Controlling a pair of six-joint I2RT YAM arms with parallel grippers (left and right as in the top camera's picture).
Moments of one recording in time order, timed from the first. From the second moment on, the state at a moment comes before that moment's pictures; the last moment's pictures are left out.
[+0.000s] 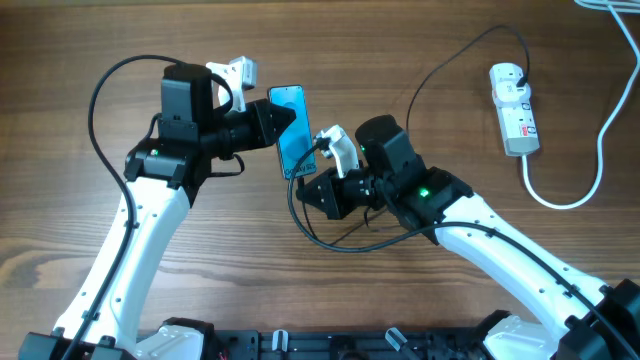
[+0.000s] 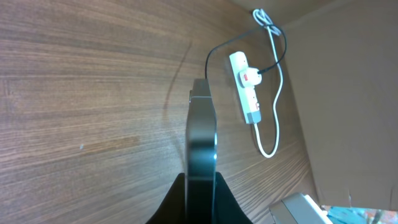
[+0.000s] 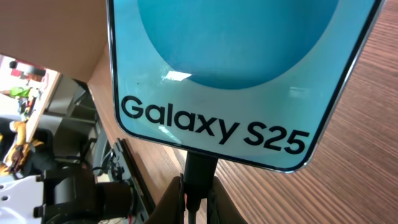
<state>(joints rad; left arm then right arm) -0.19 1.37 1.09 -0.45 0.63 -0.48 0.65 1.44 0.95 -0.25 -0.62 0.40</state>
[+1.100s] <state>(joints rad) -0.29 1.98 1.02 0.17 0.99 -0.63 0.60 0.91 1.11 -0.87 0.12 0.49</state>
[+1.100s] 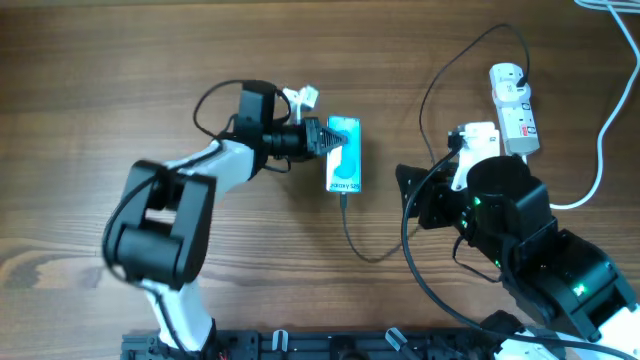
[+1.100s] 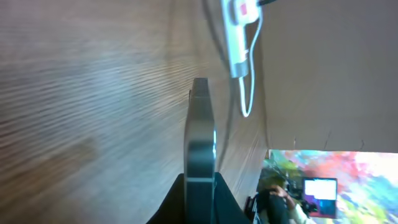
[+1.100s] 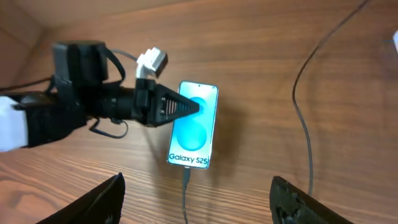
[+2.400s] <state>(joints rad) -0.31 2.16 1.30 -0.33 0.78 -0.54 0.60 1.05 1.11 -0.87 0.24 0.67</state>
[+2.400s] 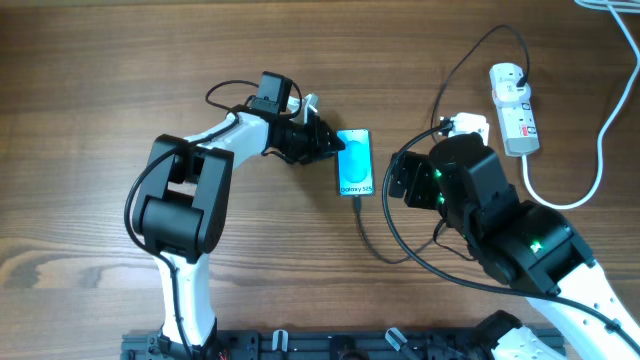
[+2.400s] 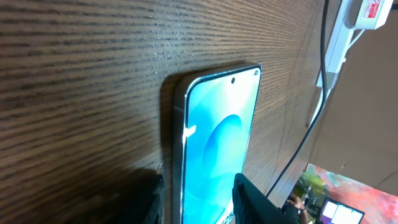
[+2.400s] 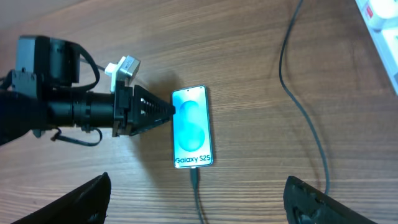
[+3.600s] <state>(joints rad) -0.15 0.63 1.46 -1.59 -0.07 -0.54 -0.28 1.81 1.22 -0.31 0.05 0.66</state>
